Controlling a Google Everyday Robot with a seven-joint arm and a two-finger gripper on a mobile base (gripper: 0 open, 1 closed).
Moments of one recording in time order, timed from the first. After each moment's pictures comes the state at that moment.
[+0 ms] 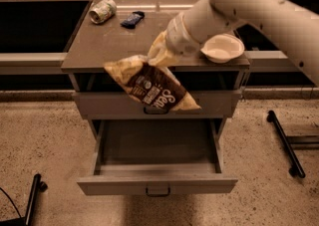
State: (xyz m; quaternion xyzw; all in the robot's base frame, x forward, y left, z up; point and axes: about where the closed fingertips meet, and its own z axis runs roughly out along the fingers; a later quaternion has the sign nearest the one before) arm 0.613 0.008 0.873 -0.73 0.57 0.11 0.36
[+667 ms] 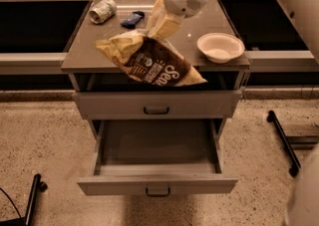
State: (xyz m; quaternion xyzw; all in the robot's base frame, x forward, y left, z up) arm 0.611 0.003 0.957 -0.76 0.57 0.12 0.30
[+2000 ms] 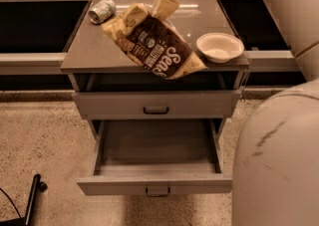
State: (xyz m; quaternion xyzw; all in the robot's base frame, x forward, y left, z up) arm 0.671 -0.011 0.981 -0.71 0.65 0.05 0.27
